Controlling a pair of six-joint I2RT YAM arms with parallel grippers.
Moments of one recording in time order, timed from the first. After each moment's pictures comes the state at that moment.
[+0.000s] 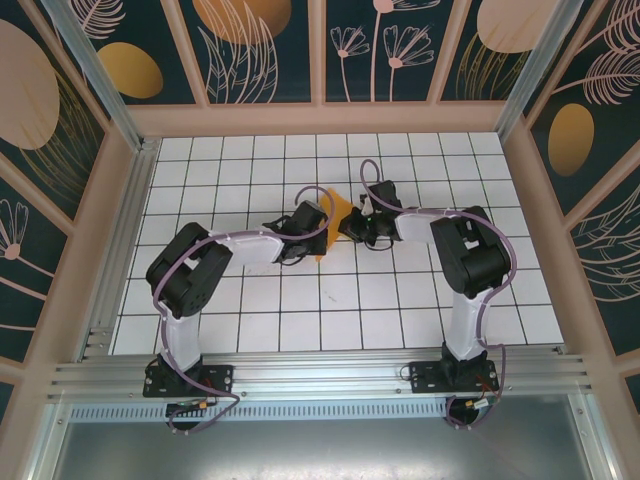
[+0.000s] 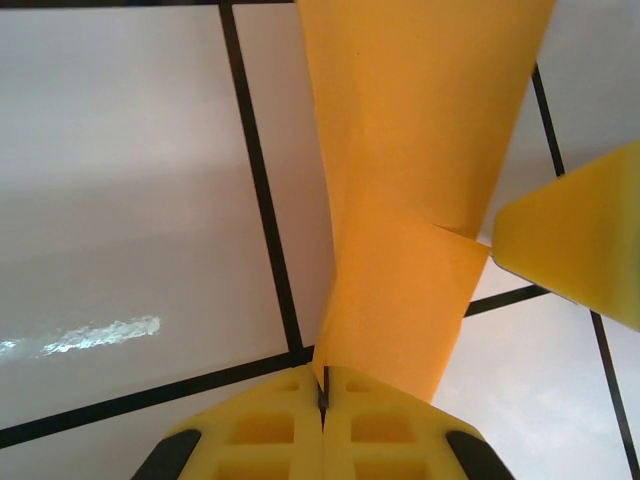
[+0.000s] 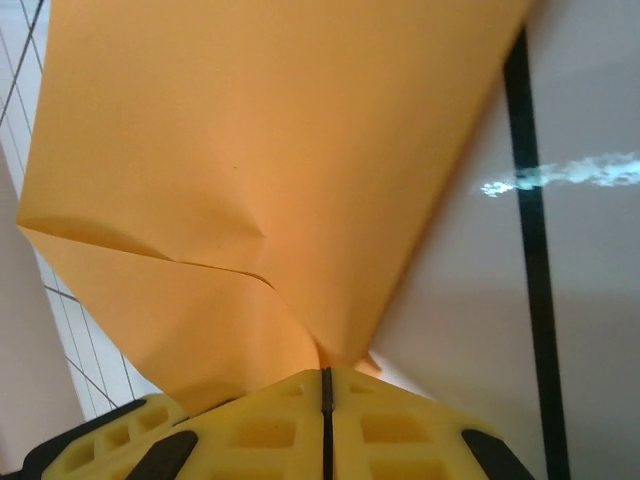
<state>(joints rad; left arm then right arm) -0.73 1.94 1.13 -0.12 -0.07 -0.59 0.42 1.94 1.06 -0.02 -0.53 0.83</state>
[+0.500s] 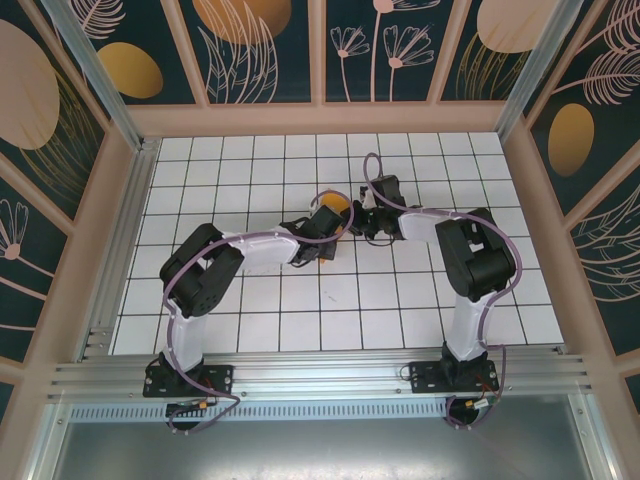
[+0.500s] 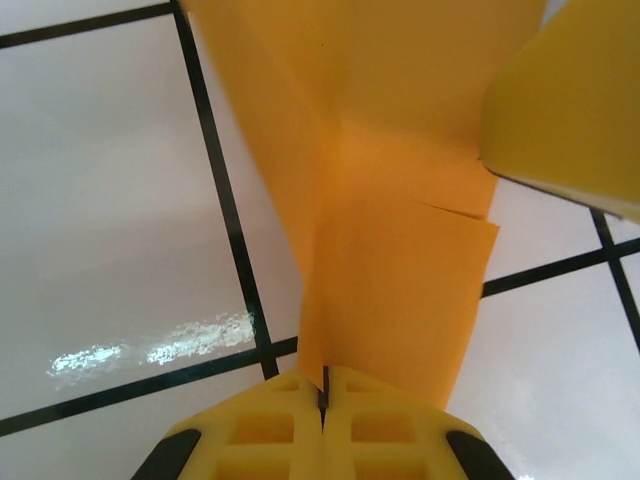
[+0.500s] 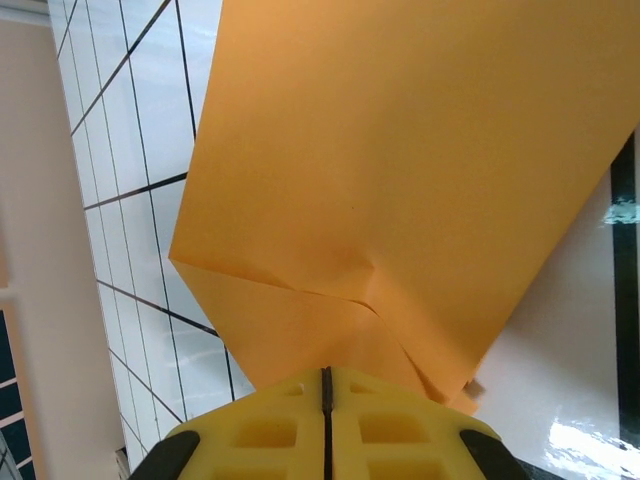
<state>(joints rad) -0.81 2.00 1.24 -0.26 -0.23 -0.53 0.41 1.91 1.06 0.04 -0.57 0.83</state>
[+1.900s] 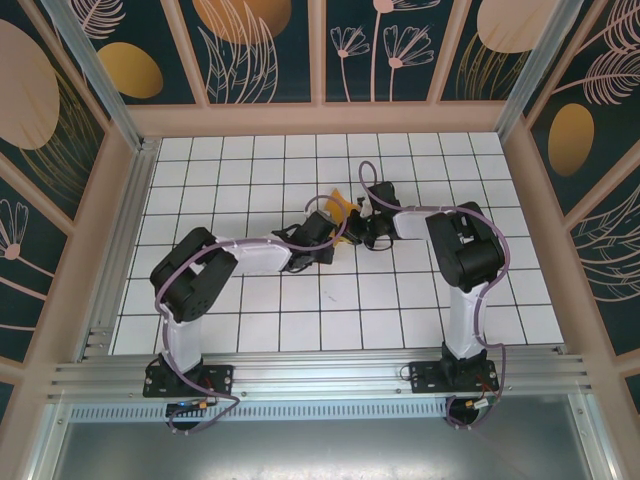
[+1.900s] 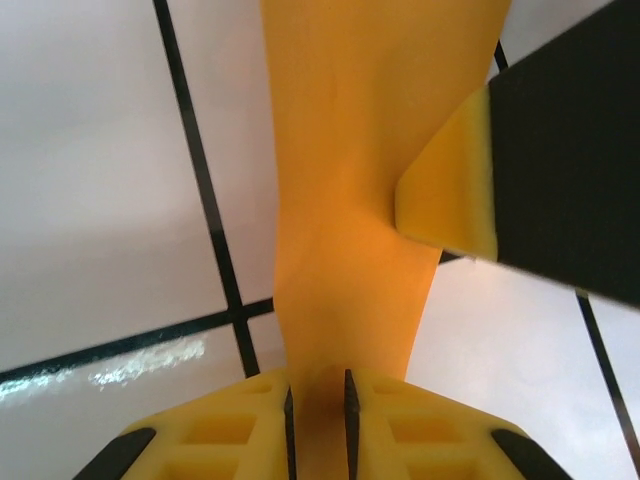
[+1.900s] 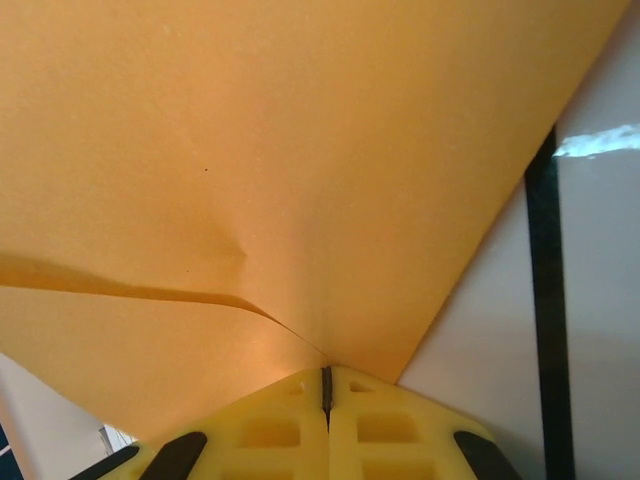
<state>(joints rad) -0.81 1.93 1.09 -0.09 -0.16 -0.57 0.41 2.01 1.09 -0.05 -0.60 0.81</state>
